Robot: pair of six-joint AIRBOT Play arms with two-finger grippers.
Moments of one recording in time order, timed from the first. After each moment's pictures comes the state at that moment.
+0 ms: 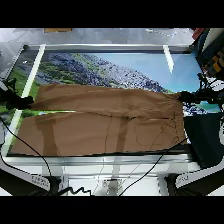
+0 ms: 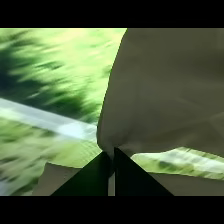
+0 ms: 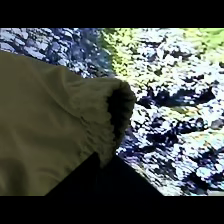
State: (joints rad) left arm 0.45 -1.81 1.60 1.54 -1.18 -1.40; right arm -0.49 -1.75 1.47 -1.03 1.08 1.04
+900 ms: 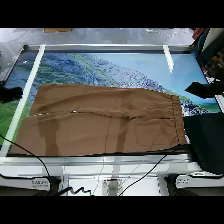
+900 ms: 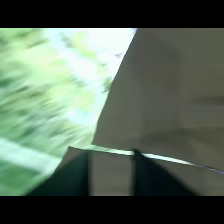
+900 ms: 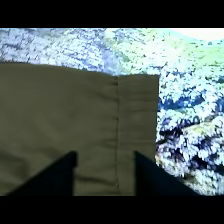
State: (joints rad) left arm 0.45 -1.55 1.60 1.50 -1.17 -1.42; right arm -0.49 -1.48 1.47 -1.11 1.16 1.20
